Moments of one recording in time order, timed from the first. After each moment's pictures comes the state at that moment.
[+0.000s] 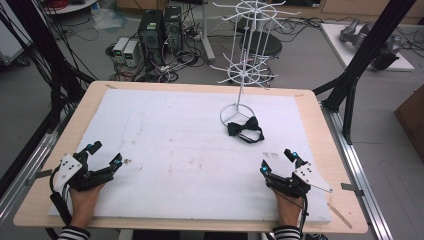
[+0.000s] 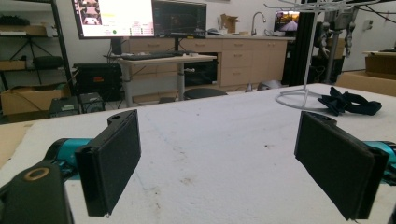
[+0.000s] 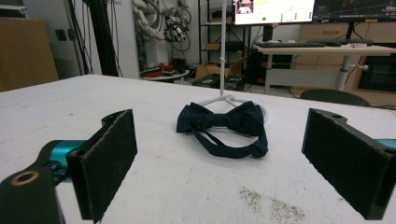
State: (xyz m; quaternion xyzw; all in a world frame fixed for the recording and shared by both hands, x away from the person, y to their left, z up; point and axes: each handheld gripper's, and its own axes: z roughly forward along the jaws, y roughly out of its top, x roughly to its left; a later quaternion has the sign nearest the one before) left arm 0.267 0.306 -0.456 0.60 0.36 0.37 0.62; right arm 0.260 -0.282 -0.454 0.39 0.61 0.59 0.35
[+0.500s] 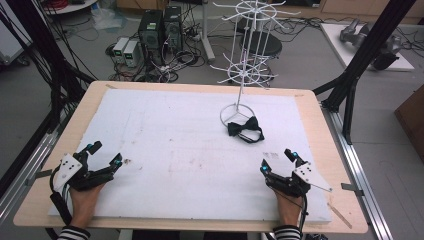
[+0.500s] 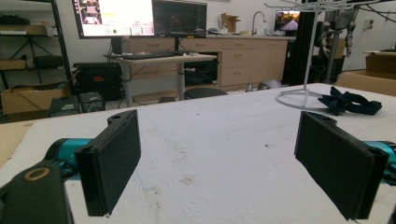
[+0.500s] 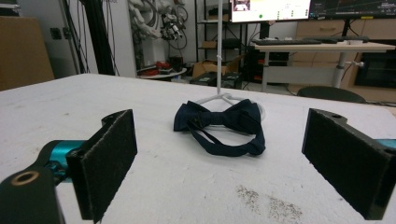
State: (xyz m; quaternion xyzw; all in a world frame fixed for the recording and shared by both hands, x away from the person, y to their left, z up) left arm 0.268 0.306 -0.455 0.60 0.36 0.37 0.62; right arm 0.261 -0.282 -0.453 0.40 0.61 0.58 0.35
